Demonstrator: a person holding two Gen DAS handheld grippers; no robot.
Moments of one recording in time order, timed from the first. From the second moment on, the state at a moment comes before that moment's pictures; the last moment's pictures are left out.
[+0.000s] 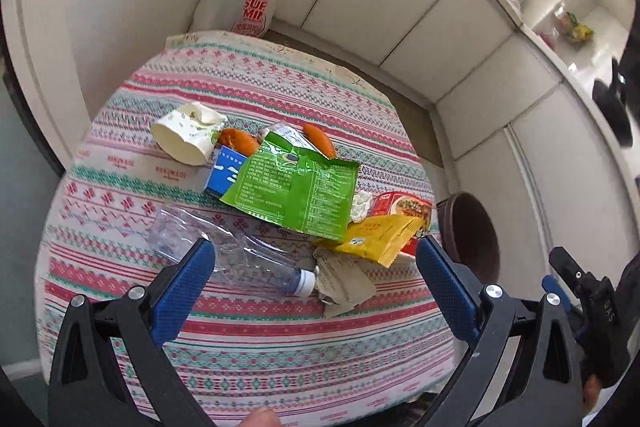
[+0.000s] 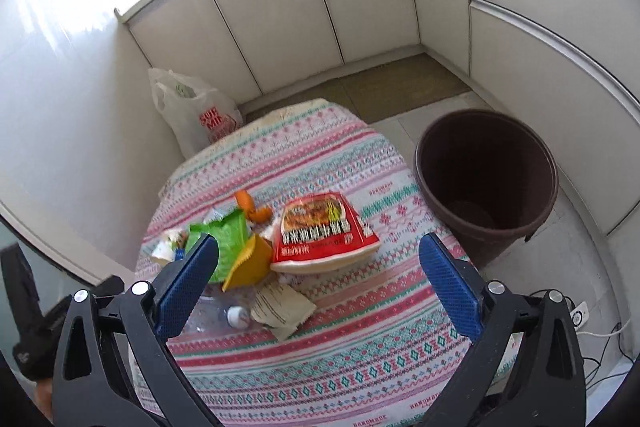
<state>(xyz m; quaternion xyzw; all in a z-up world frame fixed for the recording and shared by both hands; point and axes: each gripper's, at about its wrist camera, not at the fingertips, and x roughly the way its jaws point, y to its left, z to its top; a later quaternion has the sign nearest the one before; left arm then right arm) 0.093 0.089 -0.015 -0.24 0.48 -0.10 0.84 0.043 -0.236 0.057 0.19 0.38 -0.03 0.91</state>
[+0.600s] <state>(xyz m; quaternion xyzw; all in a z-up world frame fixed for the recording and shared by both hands) 0.154 0.110 -0.088 -0.41 0.50 -0.08 0.76 0.077 -0.250 -0.018 0.20 0.42 -0.06 0.88</state>
